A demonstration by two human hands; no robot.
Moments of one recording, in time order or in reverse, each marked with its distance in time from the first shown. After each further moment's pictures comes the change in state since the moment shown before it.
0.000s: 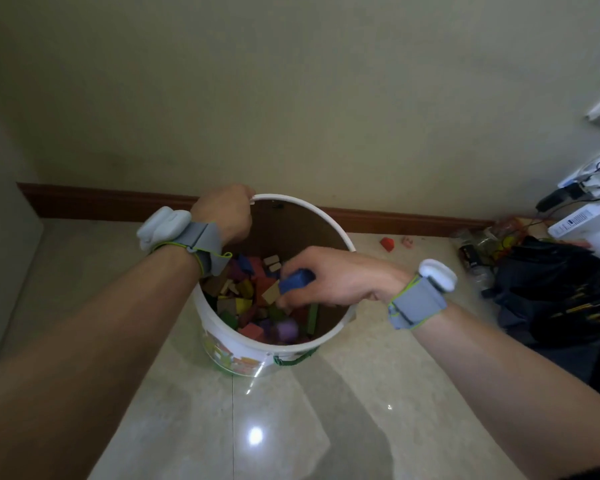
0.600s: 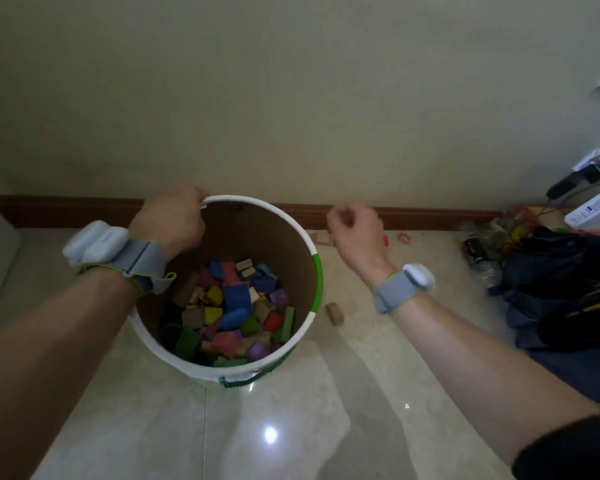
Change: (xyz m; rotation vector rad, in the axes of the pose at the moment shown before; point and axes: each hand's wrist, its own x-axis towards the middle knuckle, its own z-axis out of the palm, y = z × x) left_hand 0.005 0.001 0.011 0.150 0.094 -0.123; right_hand 0.041 0.136 -0.012 0.447 1.012 0.137
